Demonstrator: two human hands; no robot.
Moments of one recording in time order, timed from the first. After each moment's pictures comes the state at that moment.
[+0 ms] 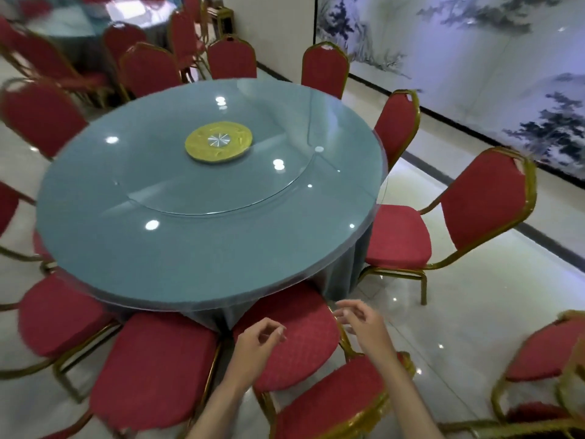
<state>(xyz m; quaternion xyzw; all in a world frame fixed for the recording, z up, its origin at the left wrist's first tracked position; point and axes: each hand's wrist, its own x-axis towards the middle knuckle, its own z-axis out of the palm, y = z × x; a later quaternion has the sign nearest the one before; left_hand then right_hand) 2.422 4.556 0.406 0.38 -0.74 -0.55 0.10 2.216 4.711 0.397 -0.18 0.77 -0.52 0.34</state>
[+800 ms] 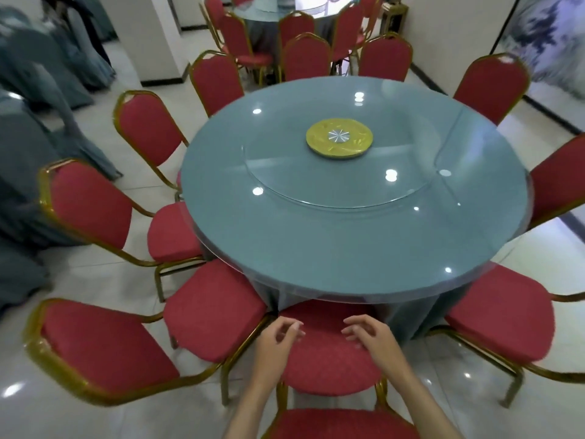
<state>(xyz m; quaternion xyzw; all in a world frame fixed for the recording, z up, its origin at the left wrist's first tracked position) 2.423 4.578 0.401 0.58 -0.55 -0.53 0.29 2.186 4.624 0.369 -0.39 0.69 -0.37 0.48</state>
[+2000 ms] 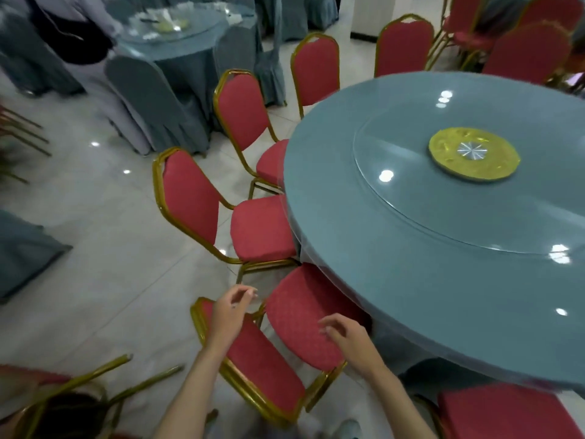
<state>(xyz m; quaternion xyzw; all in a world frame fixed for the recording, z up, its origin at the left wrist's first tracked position) 2.268 4.722 0.412 0.80 -0.28 -0.28 0.44 2.008 4.615 0.371 -0.70 0.44 -0.09 0.55</state>
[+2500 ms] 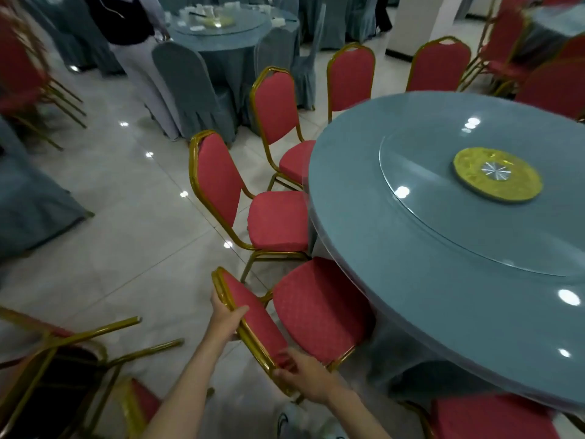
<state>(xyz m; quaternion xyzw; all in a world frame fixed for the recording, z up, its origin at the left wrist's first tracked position) 2.255 4.806 0.394 0.79 -0.04 -0.40 0.46 2.047 4.729 0.341 -0.76 0.30 0.16 0.55</state>
